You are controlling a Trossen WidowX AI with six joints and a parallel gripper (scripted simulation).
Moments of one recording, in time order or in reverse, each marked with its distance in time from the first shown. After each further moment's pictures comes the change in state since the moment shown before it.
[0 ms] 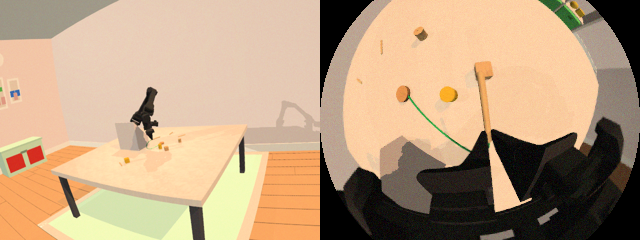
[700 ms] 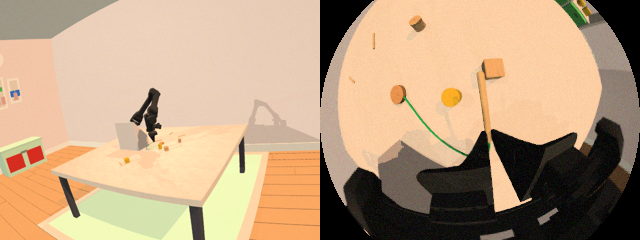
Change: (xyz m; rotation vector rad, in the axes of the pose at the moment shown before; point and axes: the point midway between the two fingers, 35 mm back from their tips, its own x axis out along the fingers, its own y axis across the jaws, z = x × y) arm 0.025 0.011 0.012 -0.008 0.080 -0.002
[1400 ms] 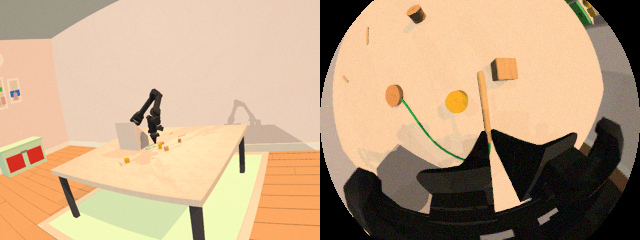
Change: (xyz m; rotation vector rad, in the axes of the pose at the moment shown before) arm 0.019 0.011 0.009 -0.012 0.057 -0.008
